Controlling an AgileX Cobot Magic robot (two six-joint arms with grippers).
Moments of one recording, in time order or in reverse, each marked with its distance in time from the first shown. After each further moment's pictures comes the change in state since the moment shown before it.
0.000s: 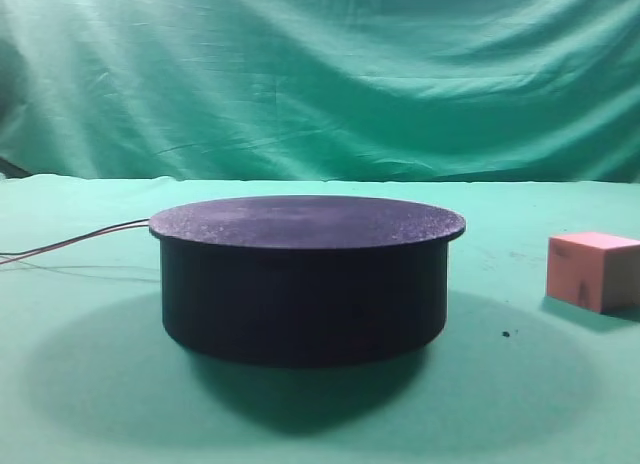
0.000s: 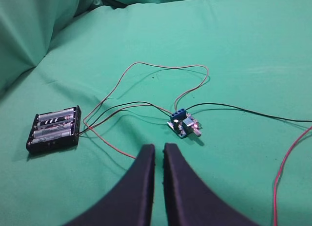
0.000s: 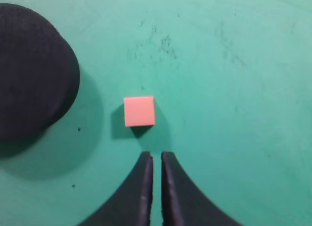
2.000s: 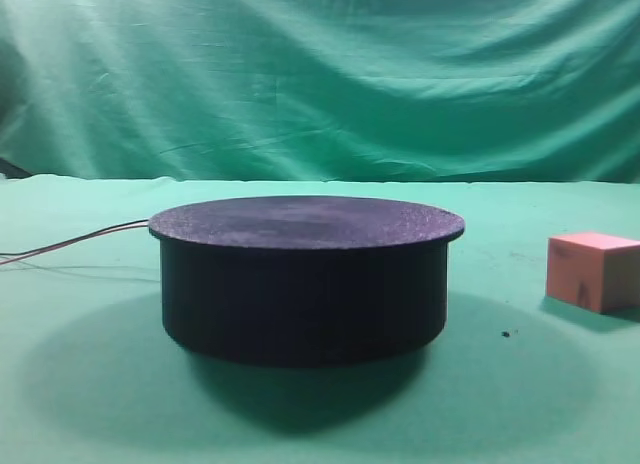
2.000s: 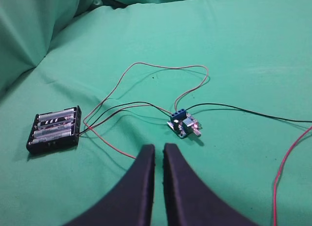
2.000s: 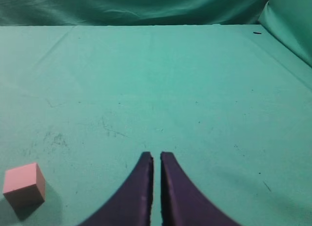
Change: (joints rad) left arm 0.000 0.000 0.000 0.000 0.000 0.000; right arm -0.439 -0.800 0.772 -0.040 -0.707 -0.187
